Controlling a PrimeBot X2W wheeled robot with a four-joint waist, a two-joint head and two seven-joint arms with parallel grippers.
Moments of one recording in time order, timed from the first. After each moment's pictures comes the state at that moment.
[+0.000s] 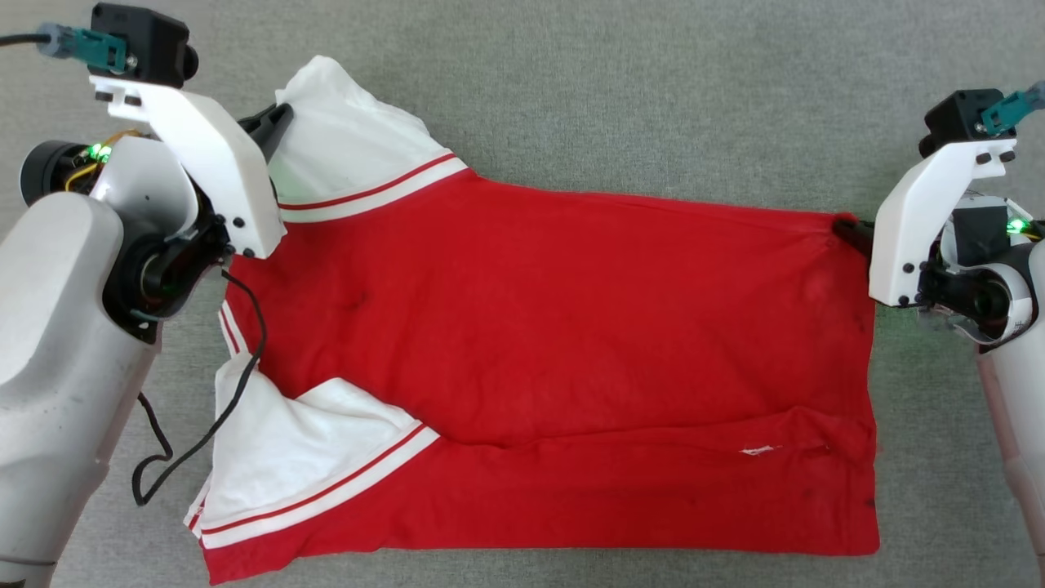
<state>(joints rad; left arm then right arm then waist) -0.89 0.59 -0.56 0.32 -0.90 0.04 0.46 -0.76 -0.30 0.15 0.54 0.52 0.13 0.81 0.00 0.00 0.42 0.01</state>
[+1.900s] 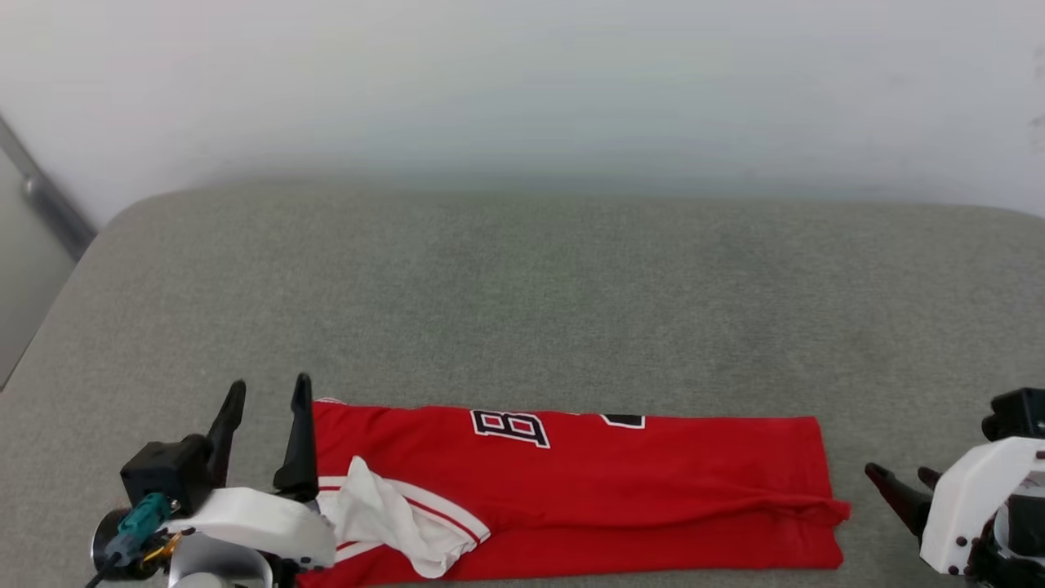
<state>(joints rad) -0.08 0.50 -0.44 0.03 -0.75 0.32 -0.26 -0.08 -0.30 -0.08 0.19 0.52 0.13 0.64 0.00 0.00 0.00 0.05</state>
